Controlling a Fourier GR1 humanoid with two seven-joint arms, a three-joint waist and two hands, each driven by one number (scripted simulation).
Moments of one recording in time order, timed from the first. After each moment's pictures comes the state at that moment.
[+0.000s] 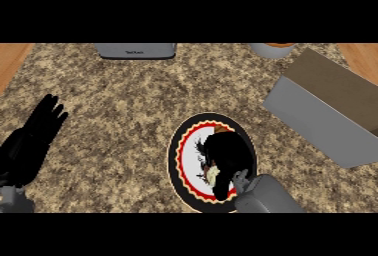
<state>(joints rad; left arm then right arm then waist) -0.04 0.26 0.17 -1.68 0.25 -0.06 0.30 -0.35 -0.07 0.56 -1.44 0.90 0.38 0.57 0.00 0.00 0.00</state>
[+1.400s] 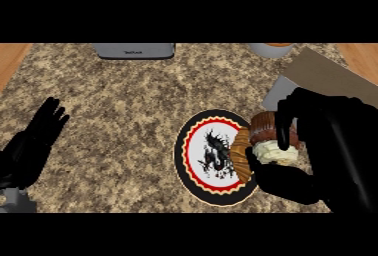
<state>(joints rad) -0.03 0.23 0.19 -1.65 0.23 -0.09 0.28 -0.51 -0.12 0.28 -2.19 1.06 0.59 0.78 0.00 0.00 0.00</state>
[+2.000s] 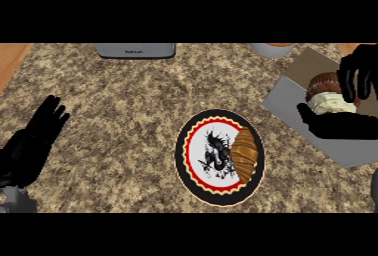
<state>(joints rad) -0.04 0.22 0.20 -1.66 0.22 -0.09 0.30 -0.56 -0.29 -0.03 -2.02 0.97 0.57 0.58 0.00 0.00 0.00</state>
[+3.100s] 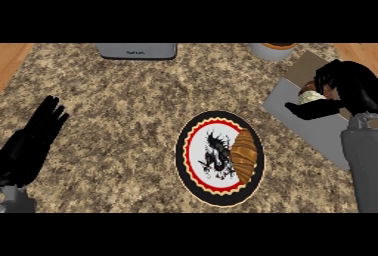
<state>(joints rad) -0.05 0.22 0.23 -1.63 0.23 -0.13 0.28 -0.49 -0.31 -0.15 -1.43 0.94 0.26 0.24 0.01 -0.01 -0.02</state>
